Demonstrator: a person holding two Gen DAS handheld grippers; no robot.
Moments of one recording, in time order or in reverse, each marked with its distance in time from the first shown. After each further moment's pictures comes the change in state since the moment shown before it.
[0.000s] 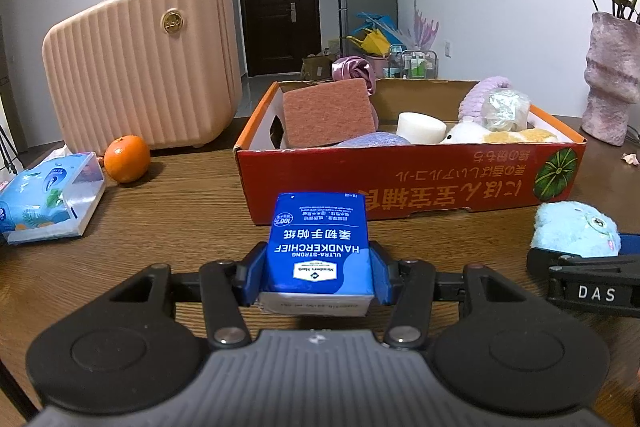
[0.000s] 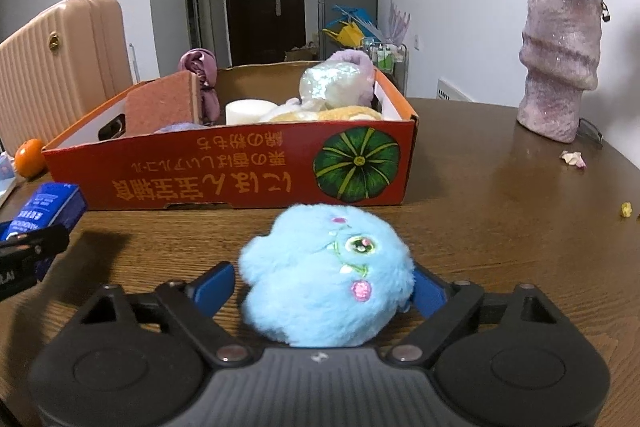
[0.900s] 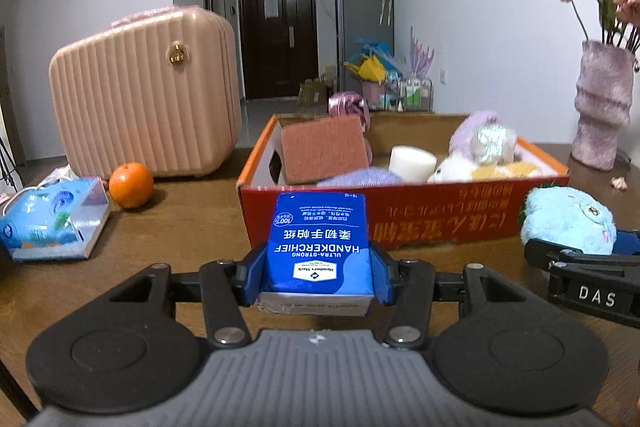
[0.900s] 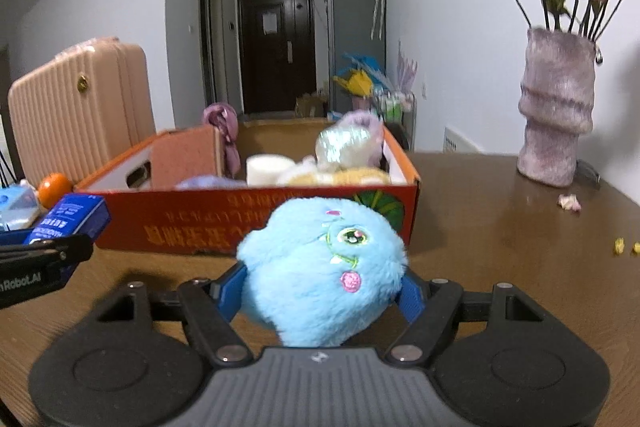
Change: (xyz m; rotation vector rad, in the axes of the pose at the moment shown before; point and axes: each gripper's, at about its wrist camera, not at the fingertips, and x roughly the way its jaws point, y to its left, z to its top) left arm -0.022 0.001 0.010 -0.016 -0.091 -0.013; right arm -0.031 0.004 0.005 -0.016 -0.157 0.032
